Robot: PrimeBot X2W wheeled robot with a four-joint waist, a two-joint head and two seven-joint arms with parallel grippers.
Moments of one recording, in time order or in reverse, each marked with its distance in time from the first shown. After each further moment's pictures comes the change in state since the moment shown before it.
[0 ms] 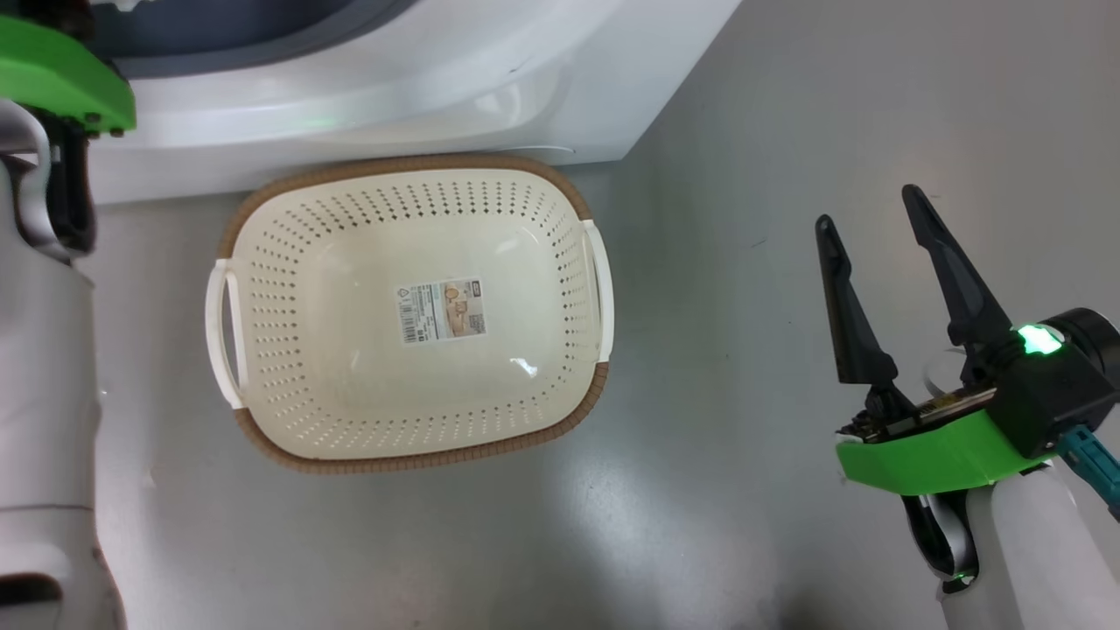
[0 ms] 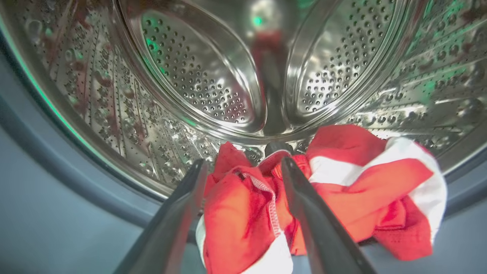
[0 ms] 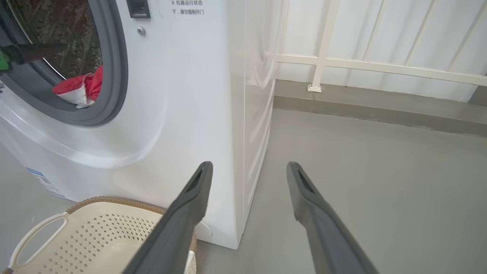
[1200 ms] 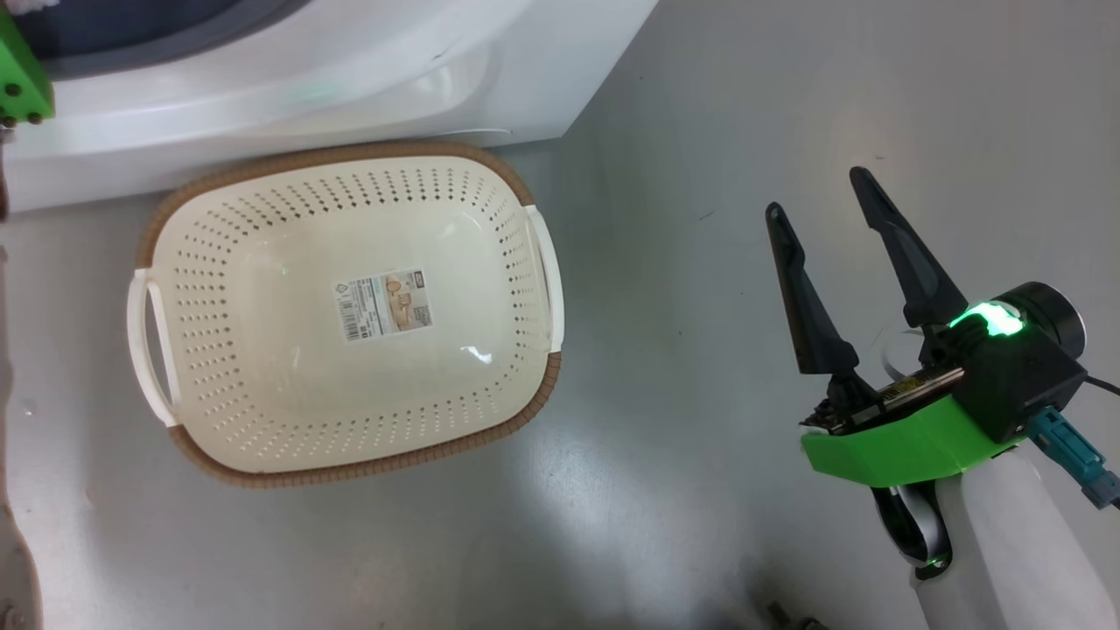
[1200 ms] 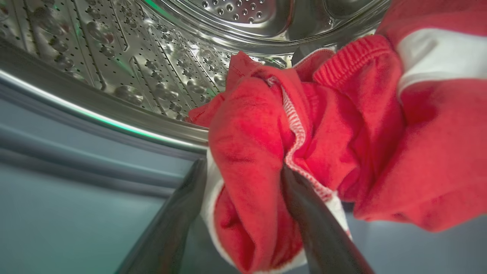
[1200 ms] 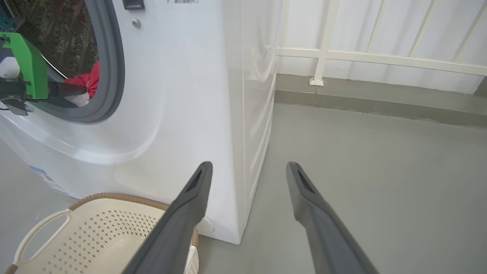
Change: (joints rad) left arm -0.197 0.101 -0.096 0.342 0.048 0.058 0.227; right arm -0.061 -0.002 0.088 0.017 0.047 0.002 0.000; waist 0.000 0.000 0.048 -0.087
